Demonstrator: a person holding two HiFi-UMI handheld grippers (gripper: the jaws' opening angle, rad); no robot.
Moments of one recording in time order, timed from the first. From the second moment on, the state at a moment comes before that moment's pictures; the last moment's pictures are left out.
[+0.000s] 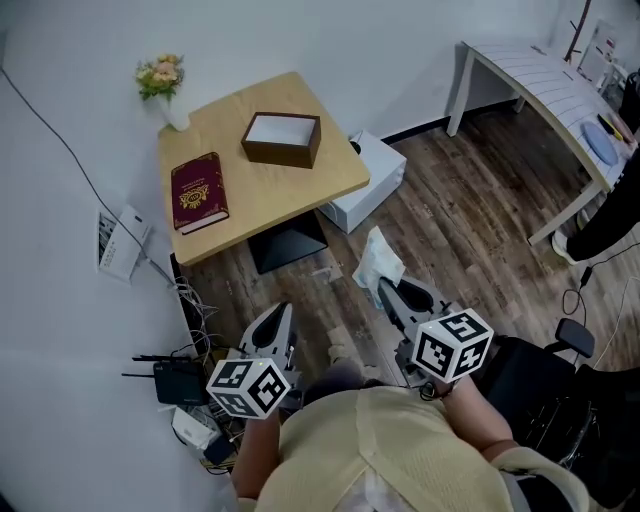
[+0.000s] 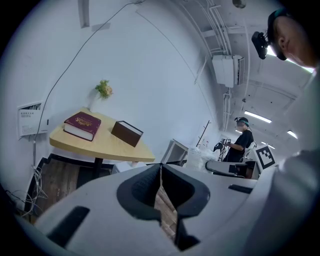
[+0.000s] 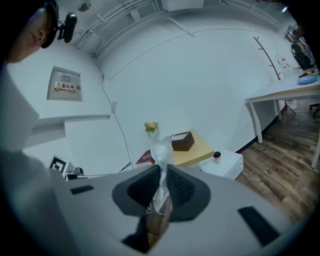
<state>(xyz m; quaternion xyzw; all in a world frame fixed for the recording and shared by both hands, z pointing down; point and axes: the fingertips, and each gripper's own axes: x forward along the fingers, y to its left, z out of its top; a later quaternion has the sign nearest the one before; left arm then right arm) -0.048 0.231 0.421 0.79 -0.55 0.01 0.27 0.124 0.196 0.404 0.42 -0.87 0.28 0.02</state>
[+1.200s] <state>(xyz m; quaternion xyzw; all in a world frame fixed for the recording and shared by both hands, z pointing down) -0.056 0.091 0.423 0.81 -0.51 0.01 0.28 0.086 0.075 0.409 0.41 -0.87 0.27 0.06</state>
